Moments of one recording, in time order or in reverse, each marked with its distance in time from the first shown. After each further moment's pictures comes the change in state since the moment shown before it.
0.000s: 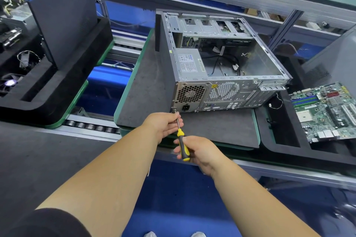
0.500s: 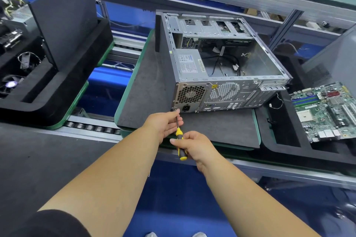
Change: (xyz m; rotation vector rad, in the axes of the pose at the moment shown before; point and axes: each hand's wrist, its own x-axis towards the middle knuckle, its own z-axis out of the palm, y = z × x) left_hand -0.005 0.001 0.002 -0.052 0.004 0.022; right_hand 0.010 -0.005 0.017 -0.081 0.194 -0.070
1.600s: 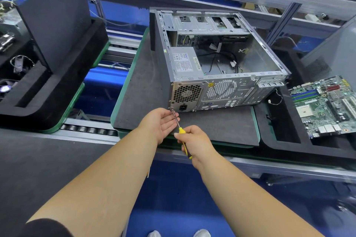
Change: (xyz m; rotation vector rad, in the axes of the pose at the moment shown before) left_hand -0.004 0.010 0.009 -0.215 0.092 -0.142; right_hand 0.002 -0.008 0.003 0.029 0.125 0.002
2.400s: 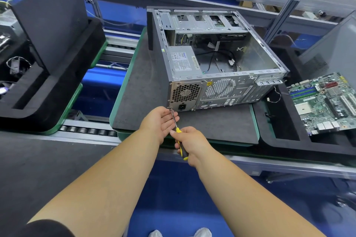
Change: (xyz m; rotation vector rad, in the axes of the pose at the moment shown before) left_hand 0.007 -0.006 0.000 0.007 -0.005 0.062; right_hand 0.003 -0.005 0.007 0.058 -0.065 0.124
